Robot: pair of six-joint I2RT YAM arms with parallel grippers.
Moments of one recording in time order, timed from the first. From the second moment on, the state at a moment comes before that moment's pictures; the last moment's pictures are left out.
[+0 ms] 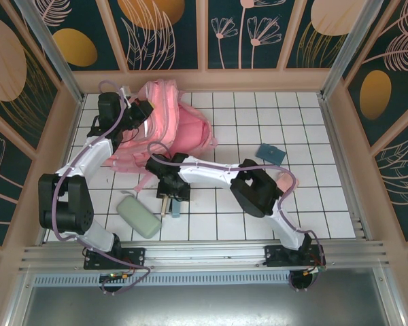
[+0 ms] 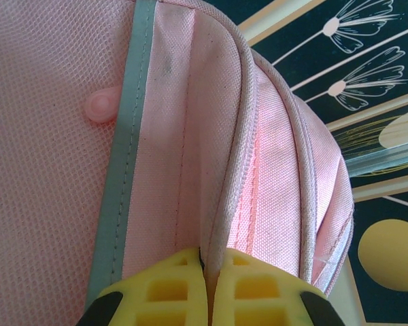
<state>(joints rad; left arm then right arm) -0.09 1.59 1.14 0.07 0.47 -0.83 1.11 2.25 1.81 -0.94 -0.08 1.13</state>
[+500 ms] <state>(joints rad) -0.09 1.60 1.14 0.07 0.49 -0.82 1.10 2.18 1.73 -0.91 -0.02 1.13</state>
